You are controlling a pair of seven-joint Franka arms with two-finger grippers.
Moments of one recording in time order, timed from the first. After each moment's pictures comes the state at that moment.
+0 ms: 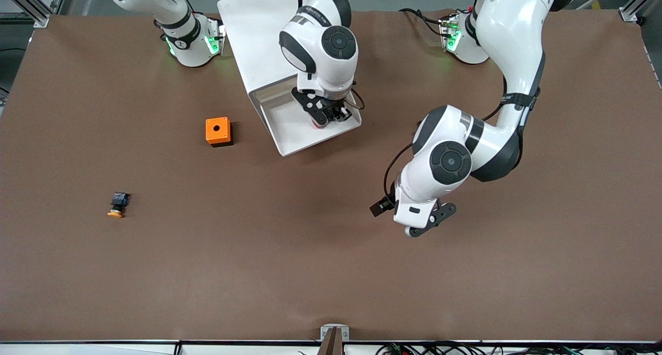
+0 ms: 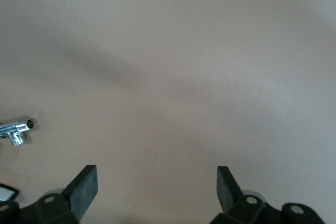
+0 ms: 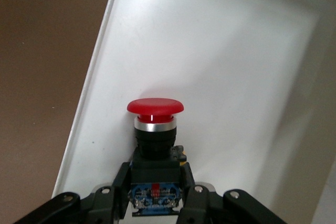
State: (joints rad) left arm -0.42 0.69 -0.11 -1.25 -0.09 1.94 -1.00; right arm 0.96 0.46 -0.04 -1.64 0.08 1.97 1.74
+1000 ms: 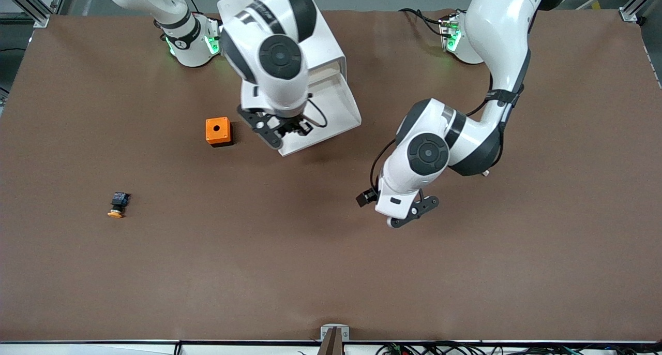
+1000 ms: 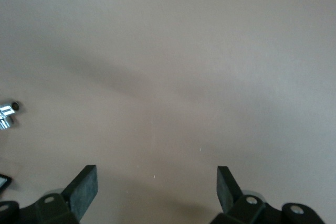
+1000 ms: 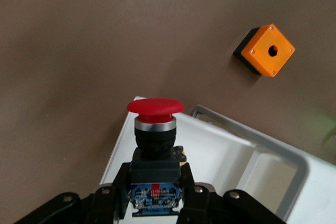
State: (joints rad) left arm -0.48 0.69 -0.11 -1.27 -0.08 1.94 -1.00; right arm 0.72 0.37 -0.07 -1.46 0.08 1.62 1.38
